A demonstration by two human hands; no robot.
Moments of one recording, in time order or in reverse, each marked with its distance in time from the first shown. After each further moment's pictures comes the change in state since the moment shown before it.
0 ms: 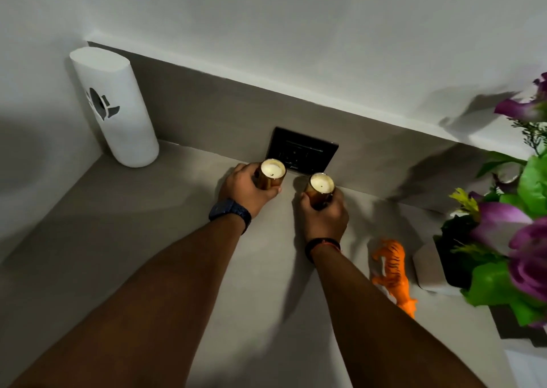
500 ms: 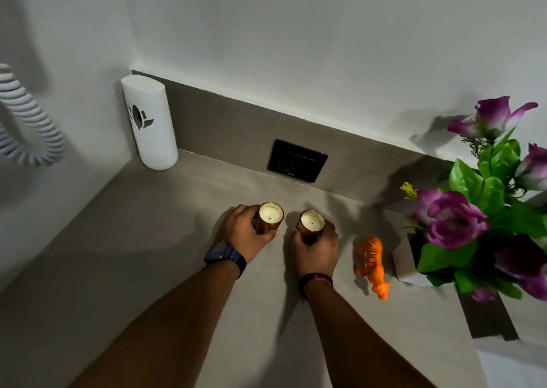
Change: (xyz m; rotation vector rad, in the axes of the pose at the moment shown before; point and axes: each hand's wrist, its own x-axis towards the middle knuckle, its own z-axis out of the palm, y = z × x) left_hand -0.099 0.003 -0.029 0.115 -0.043 0.075; right_hand -0.071 0.003 -0.054 -0.121 -0.128 0.008
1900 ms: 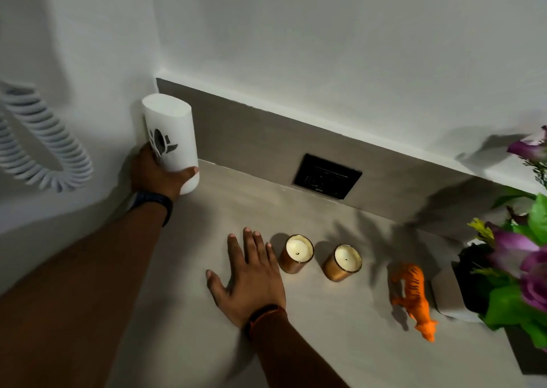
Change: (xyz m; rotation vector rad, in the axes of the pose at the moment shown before) left_hand 0.122 -0.122 -0.139 -0.194 0.488 -0.299; right_hand -0.080 -0.053 0.100 -0.482 -0.509 -0.661
